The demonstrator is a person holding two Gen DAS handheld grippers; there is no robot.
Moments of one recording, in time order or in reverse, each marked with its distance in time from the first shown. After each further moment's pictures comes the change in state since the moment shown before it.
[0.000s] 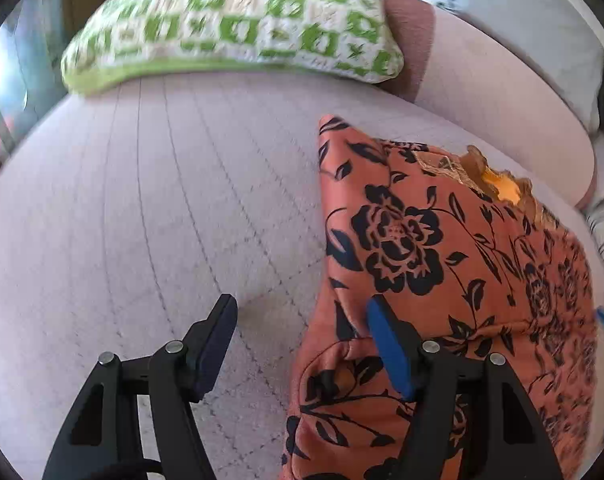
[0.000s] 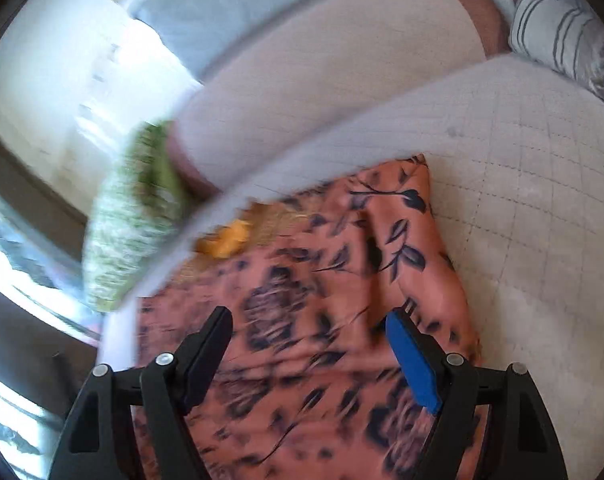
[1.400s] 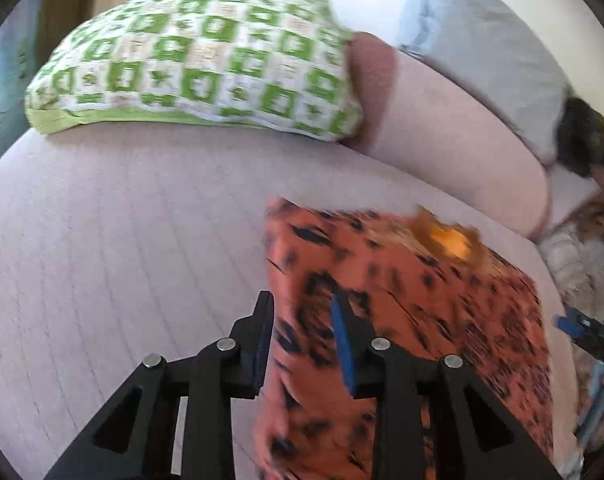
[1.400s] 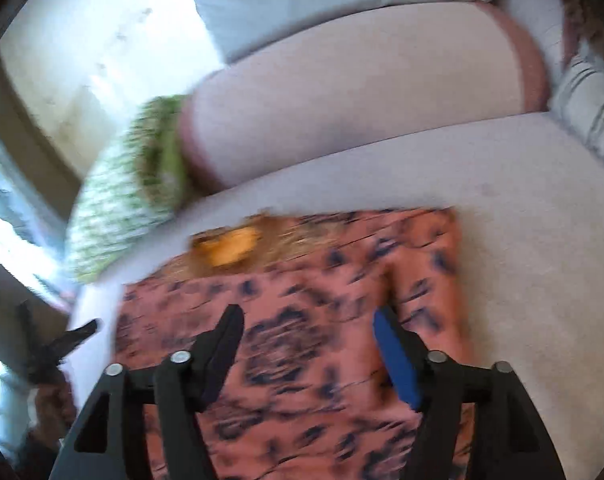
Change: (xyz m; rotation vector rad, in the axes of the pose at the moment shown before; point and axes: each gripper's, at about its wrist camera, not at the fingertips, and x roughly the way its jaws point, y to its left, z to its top) left arm -0.037 -0.010 0.024 0.048 -0.108 -0.196; right arm -0.006 0.027 0.003 -0.222 -0.054 0.068
